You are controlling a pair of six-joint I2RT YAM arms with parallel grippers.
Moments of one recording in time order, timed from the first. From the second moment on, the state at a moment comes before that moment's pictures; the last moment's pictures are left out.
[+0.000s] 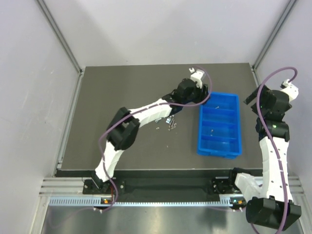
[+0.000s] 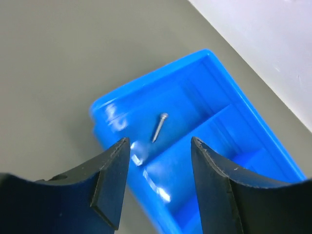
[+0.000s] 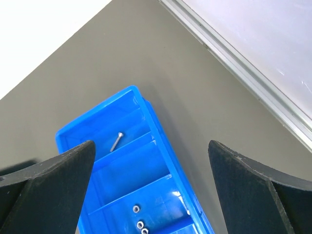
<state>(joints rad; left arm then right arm) -0.85 2.25 1.82 0.16 0.08 -0.35 -0.22 0.89 0.97 -0.49 0.20 0.44</state>
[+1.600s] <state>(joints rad) -0.69 2.10 1.49 -0.27 -0.03 -0.01 -0.23 0.92 0.90 -0.51 0.12 0.41</state>
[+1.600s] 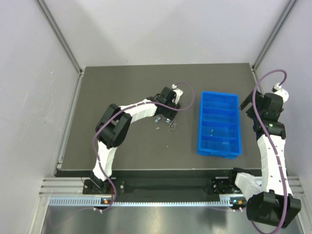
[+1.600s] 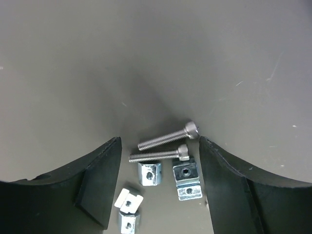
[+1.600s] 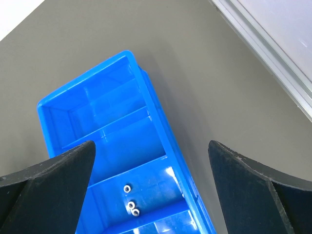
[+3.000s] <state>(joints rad) -0.67 2.25 1.69 -0.27 -0.07 -0.08 -0.23 0.90 0.88 -0.51 0.18 0.41</state>
